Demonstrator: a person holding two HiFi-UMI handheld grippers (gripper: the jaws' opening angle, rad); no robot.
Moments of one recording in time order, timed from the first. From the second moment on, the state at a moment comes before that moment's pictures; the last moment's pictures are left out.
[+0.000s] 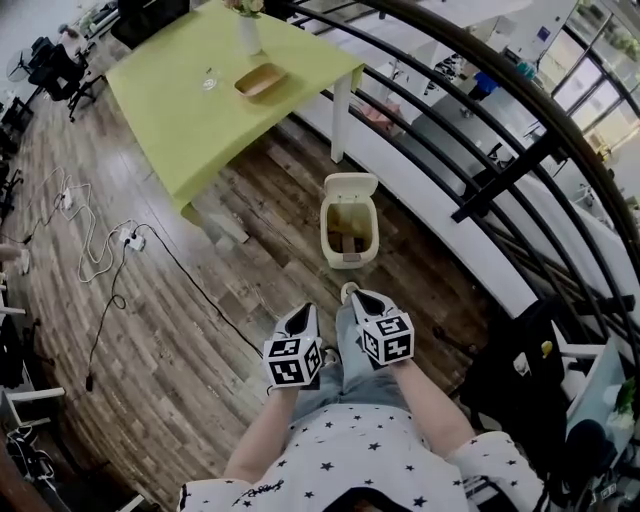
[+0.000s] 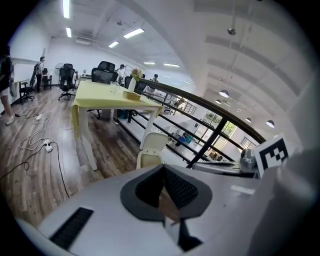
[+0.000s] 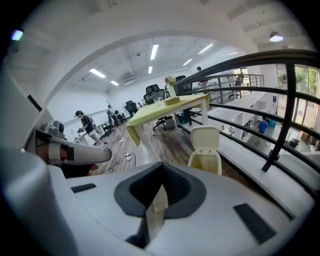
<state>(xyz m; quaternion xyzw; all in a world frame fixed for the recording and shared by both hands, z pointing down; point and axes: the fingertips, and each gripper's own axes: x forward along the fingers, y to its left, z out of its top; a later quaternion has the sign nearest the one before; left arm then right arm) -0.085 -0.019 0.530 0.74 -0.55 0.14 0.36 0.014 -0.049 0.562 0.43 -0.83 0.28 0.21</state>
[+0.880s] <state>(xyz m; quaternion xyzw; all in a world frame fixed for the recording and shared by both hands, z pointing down) -0.104 0.042 0.470 0.77 -0.54 0.11 0.31 -0.012 0.022 0.464 0.40 -0.88 0.20 0.18</state>
